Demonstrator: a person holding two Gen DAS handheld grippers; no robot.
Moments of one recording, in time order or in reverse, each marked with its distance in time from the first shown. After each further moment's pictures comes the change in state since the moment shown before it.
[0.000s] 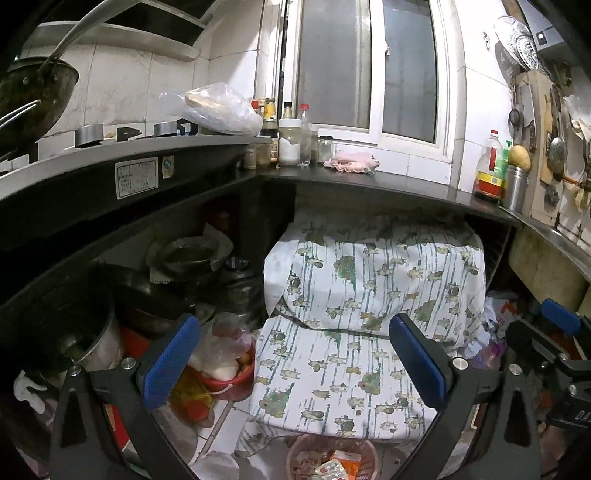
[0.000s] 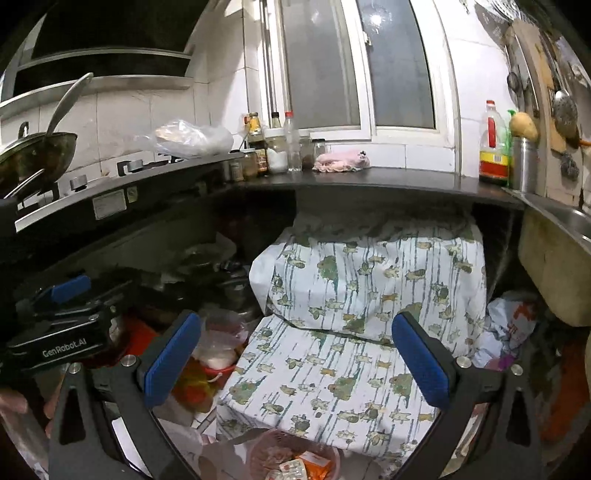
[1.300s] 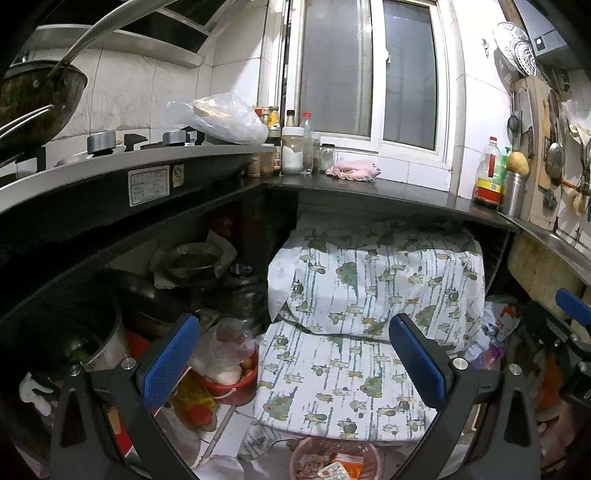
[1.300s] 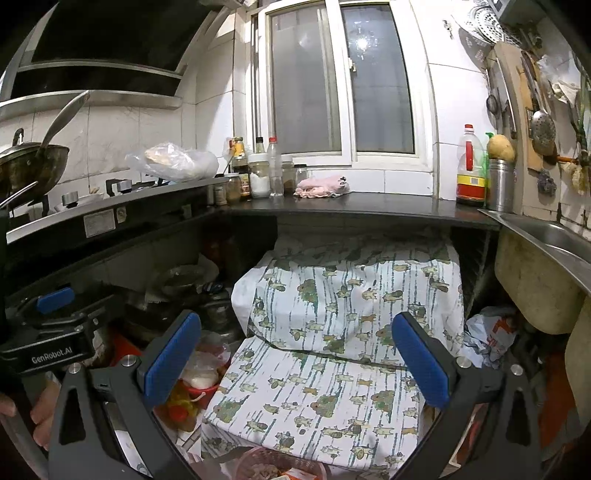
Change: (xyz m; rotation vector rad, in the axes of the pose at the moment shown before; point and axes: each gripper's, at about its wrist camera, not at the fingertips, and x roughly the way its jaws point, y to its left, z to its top) left arm -0.014 0.009 0.000 -0.002 -0.027 0.000; right arm -0.021 0.004 0.005 0.012 -0.094 -0.085
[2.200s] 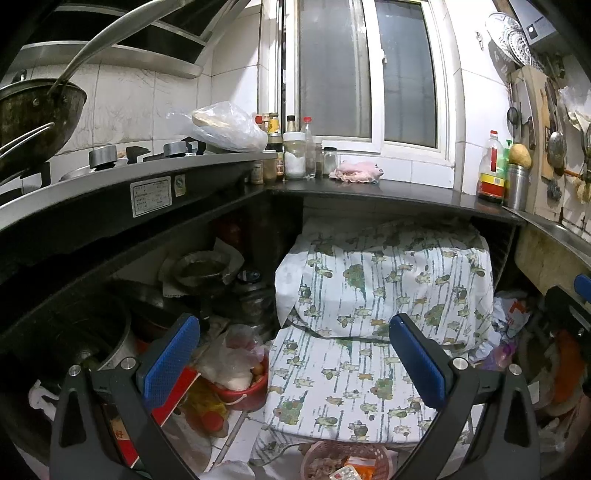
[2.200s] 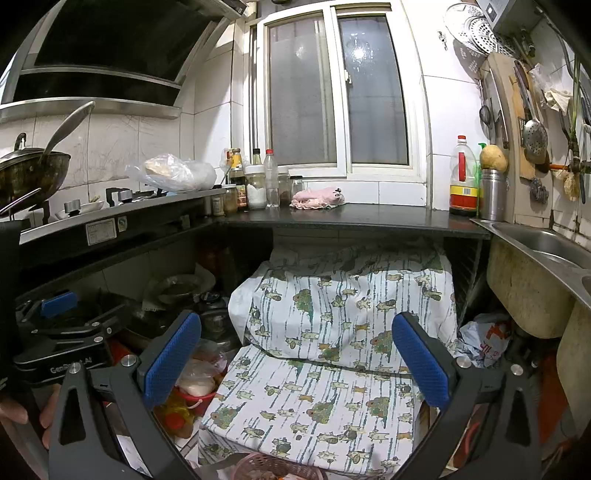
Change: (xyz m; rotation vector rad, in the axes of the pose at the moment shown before) left arm -0.002 -0.002 -0.001 0.037 -0.024 0.025; right arm -0.016 0.002 0.005 -0.001 -0.038 -0.024
